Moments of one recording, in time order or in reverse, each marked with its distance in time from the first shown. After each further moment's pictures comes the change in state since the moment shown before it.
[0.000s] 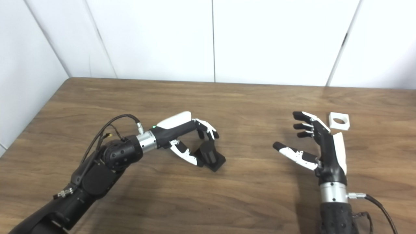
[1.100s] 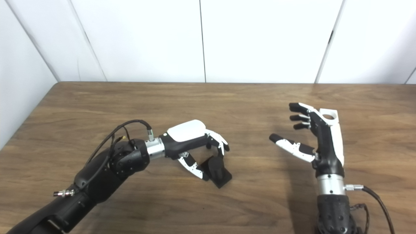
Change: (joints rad) left arm -0.039 -0.002 -0.132 -0.041 0.181 -0.074 0.043; right arm 0.000 -0.013 -0.034 -0.088 0.000 0.032 0.007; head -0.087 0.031
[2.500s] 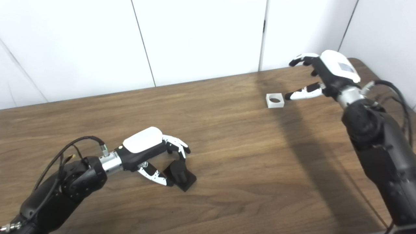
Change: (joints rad) left arm -0.018 0.073 -0.101 -0.022 -0.045 -0.001 0.075; right arm -0.329 -0.546 0.079 0.257 -0.247 0.207 0.327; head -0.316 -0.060
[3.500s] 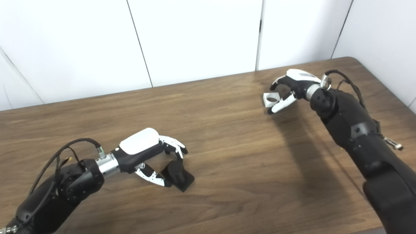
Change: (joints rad) left arm 0.004 0.010 -0.009 -0.001 -0.005 -0.001 0.025; right arm -0.280 0.044 0.262 0.517 -0.053 -0.055 0.092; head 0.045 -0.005
